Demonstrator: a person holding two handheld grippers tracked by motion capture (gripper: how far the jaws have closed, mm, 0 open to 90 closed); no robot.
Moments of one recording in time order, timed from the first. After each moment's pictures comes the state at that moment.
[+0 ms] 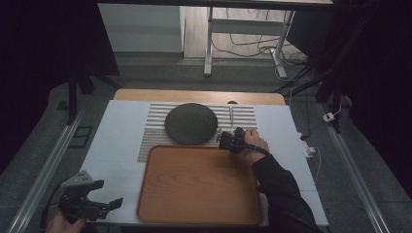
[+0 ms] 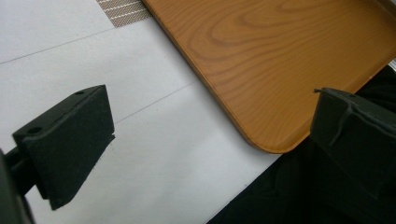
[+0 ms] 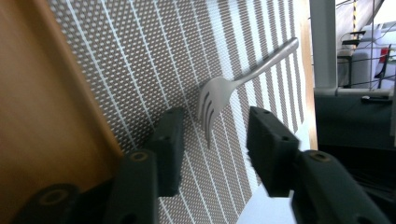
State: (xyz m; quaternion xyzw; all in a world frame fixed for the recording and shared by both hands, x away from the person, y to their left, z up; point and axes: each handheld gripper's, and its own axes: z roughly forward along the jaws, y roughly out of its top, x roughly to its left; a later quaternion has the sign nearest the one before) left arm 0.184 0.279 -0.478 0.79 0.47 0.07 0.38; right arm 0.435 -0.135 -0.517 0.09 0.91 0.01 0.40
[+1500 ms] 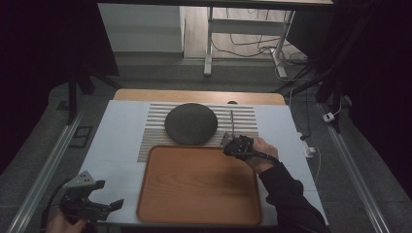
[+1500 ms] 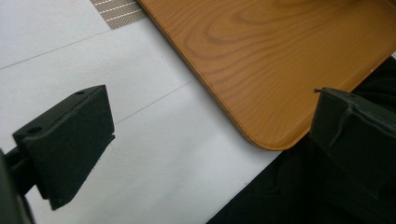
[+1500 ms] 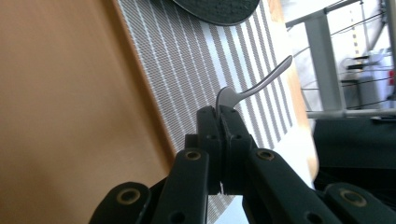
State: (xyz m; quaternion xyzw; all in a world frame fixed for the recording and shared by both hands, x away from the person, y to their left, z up) left arm 0.182 0.276 -0.477 0.80 0.46 0.07 0.38; right arm 0.381 -0.152 -0.466 0.09 0.91 0.10 0.39
